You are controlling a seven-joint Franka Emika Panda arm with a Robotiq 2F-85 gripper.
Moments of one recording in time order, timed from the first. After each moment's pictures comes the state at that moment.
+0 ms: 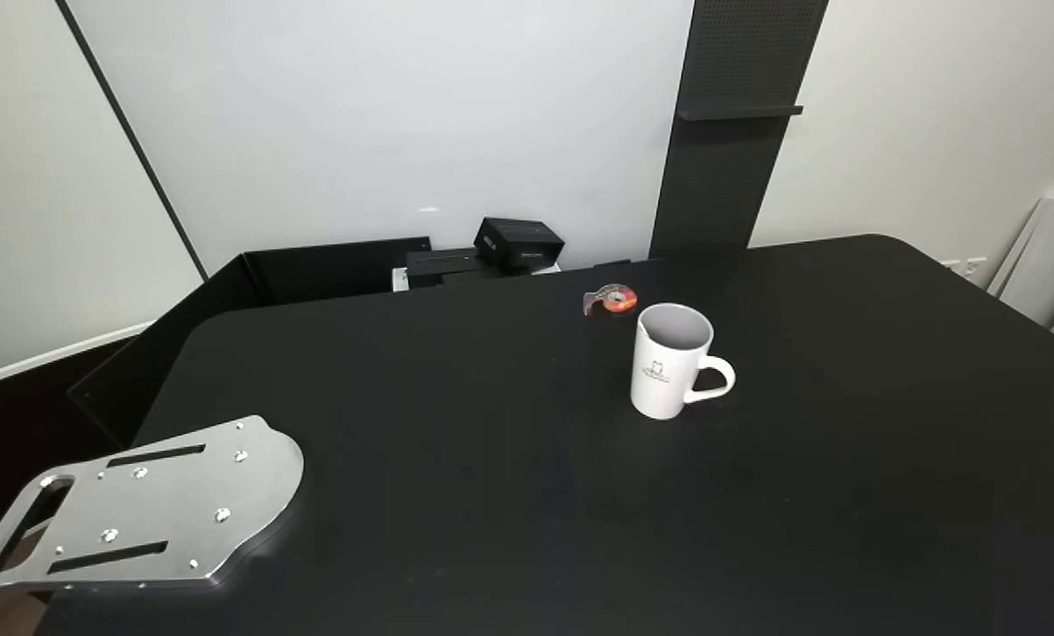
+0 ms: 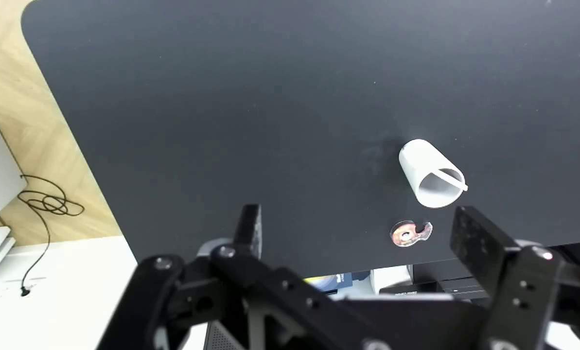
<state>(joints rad) -0.05 -0.84 0.00 -2.53 0.02 1.91 0.14</state>
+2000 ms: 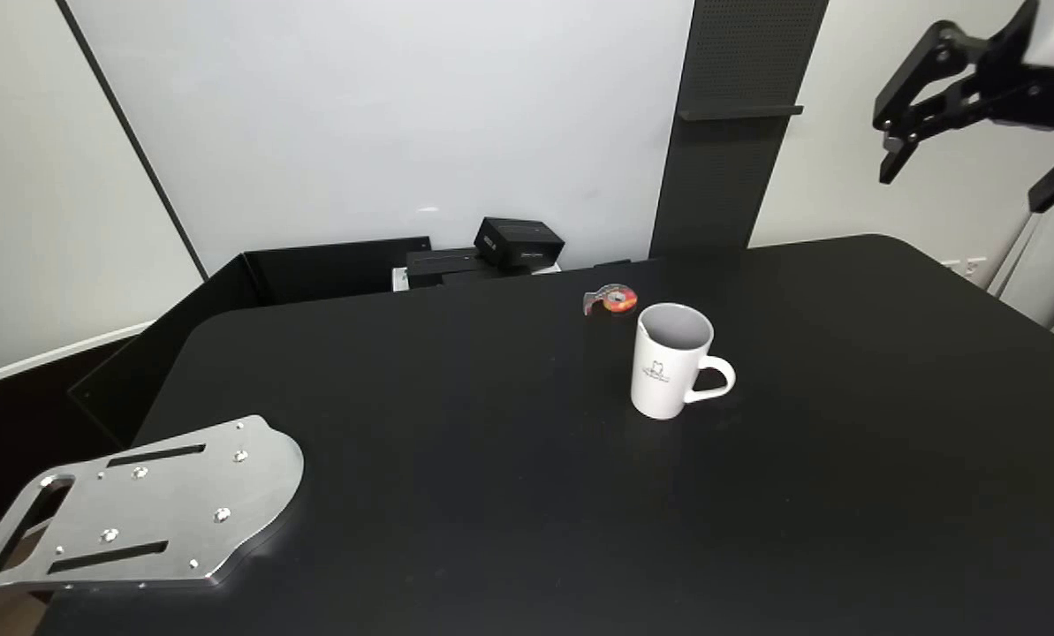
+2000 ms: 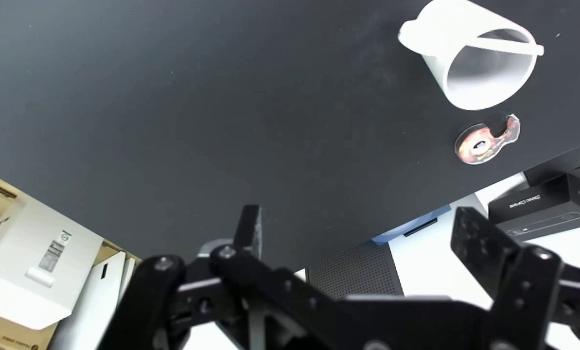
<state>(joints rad) -0.12 -0.19 0.34 -2.51 -0.40 2.59 1.22</state>
